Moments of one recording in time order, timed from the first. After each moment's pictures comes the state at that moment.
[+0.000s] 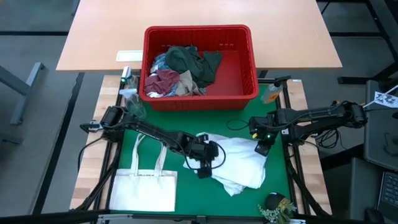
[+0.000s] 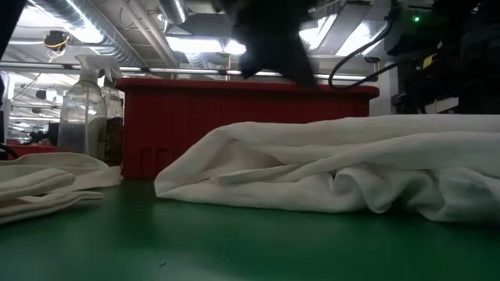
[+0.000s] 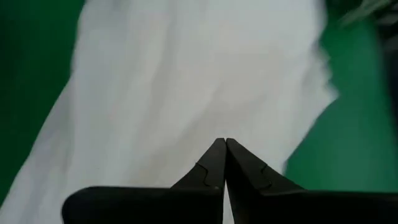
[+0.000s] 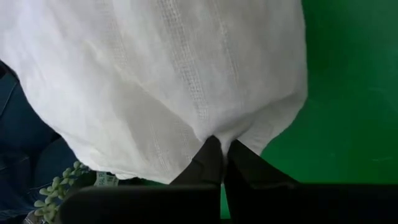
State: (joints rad) left arm -0.26 1.98 1.56 -0.46 -0.14 -0.34; right arm 0.01 1.11 0.68 -1.00 -0.46 0.58
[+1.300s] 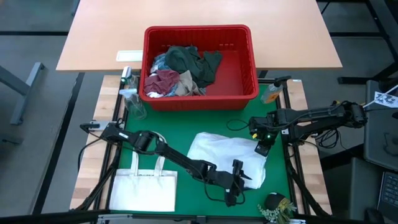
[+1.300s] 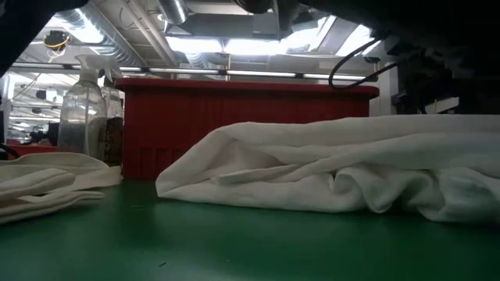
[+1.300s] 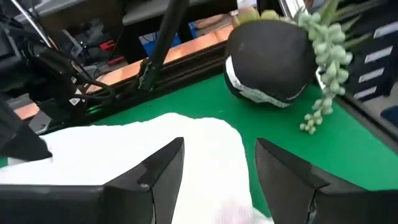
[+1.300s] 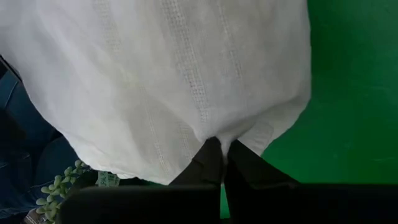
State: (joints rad) left arm -0.37 2.54 2.02 0.16 -0.30 0.21; right arm 0.01 1.11 0.68 -0.99 -0.46 0.58
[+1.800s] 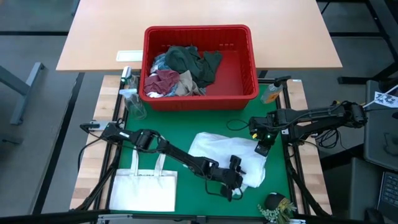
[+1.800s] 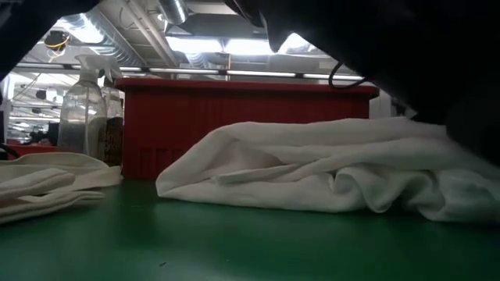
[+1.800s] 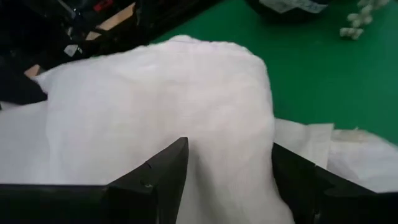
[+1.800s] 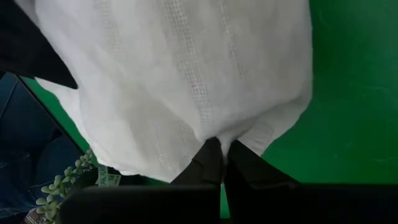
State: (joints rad) left arm -0.34 2.55 2.02 -0.04 -0.31 0.27; right arm 0.01 1.11 0.68 -0.99 -0.46 0.58
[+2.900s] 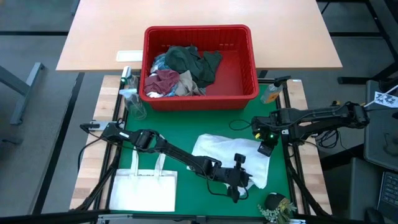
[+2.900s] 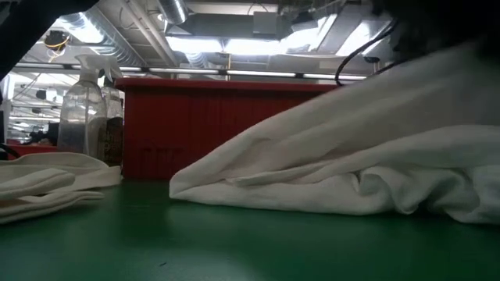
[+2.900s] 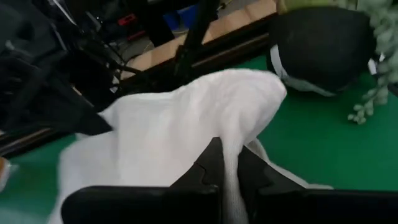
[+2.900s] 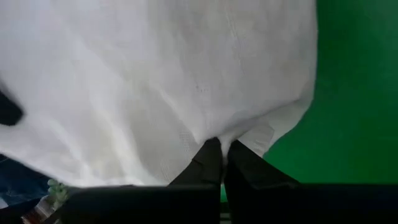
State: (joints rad) left arm -0.35 2.54 2.20 -0.14 -0.36 0.21; right arm 0.01 1.05 0.68 -1.06 -0.50 0.58
